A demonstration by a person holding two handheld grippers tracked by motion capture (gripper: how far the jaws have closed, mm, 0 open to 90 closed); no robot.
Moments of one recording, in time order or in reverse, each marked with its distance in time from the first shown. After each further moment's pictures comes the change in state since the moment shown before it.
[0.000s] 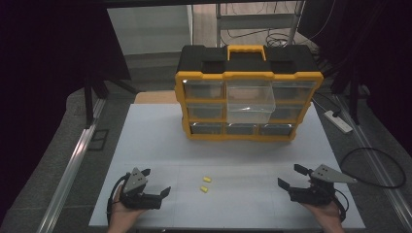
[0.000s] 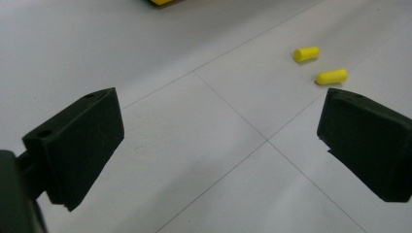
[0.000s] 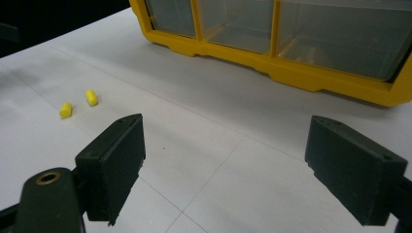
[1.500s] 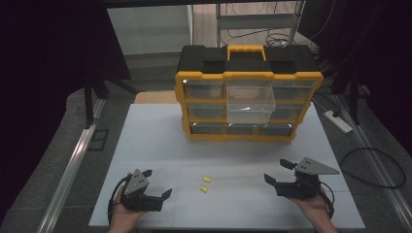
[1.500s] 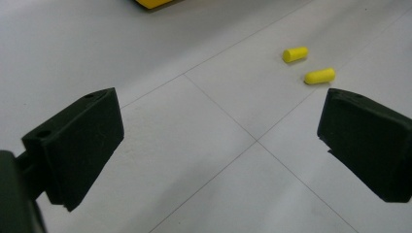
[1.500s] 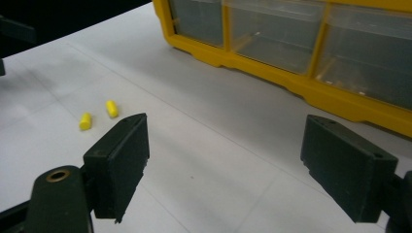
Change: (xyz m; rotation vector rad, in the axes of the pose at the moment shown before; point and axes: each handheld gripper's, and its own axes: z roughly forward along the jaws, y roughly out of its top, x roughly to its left) left arm -0.007 0.000 -0.001 -0.006 -0.016 0.025; right arm 0.026 0.026 0.025 0.033 0.041 -0.051
